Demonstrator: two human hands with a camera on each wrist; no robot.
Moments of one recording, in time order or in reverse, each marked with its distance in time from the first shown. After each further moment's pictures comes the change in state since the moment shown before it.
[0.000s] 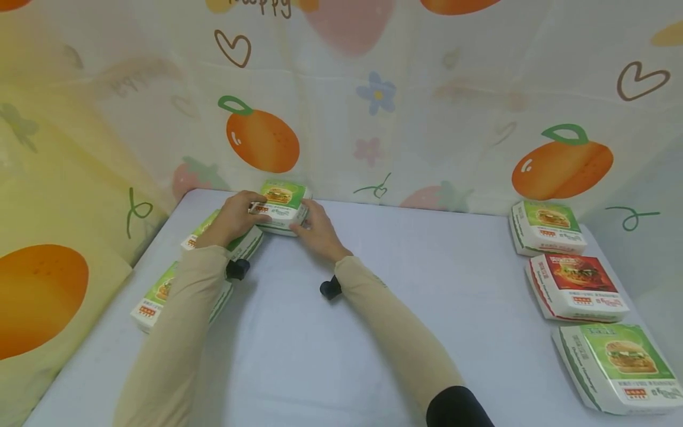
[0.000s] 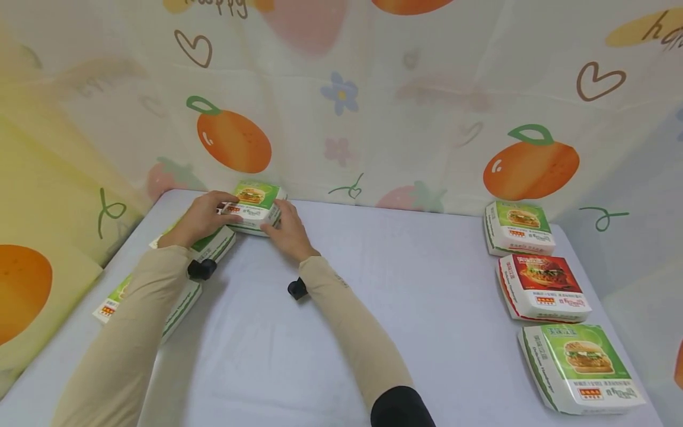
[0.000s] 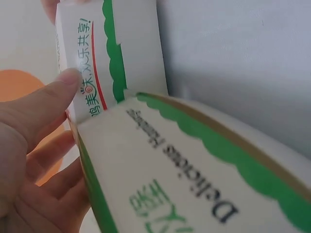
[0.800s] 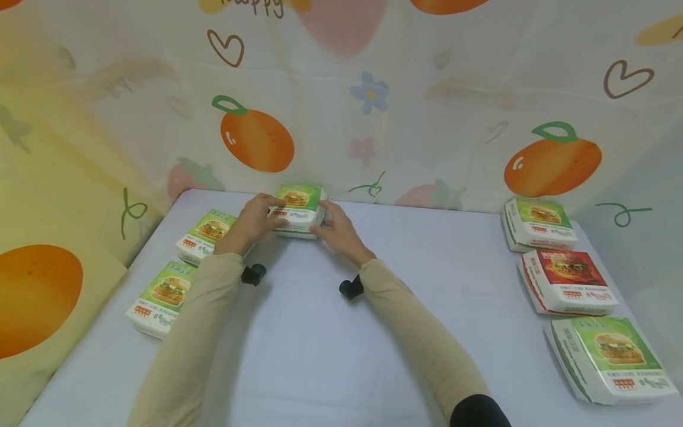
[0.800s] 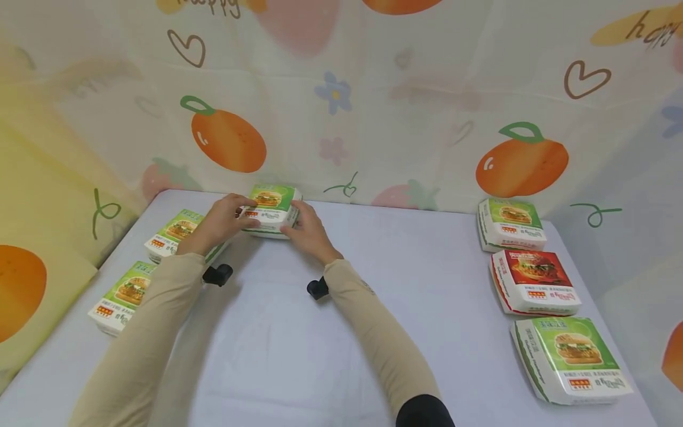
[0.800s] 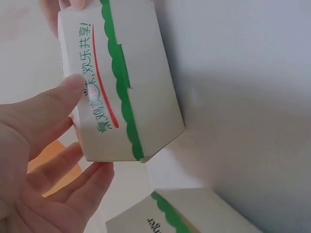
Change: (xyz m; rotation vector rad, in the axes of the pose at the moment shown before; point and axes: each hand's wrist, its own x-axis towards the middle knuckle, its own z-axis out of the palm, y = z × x) left_hand -0.002 0.039 0.024 -0.065 -0.034 0.016; right_hand -0.028 0.013 -0.044 0.054 -0.009 0.056
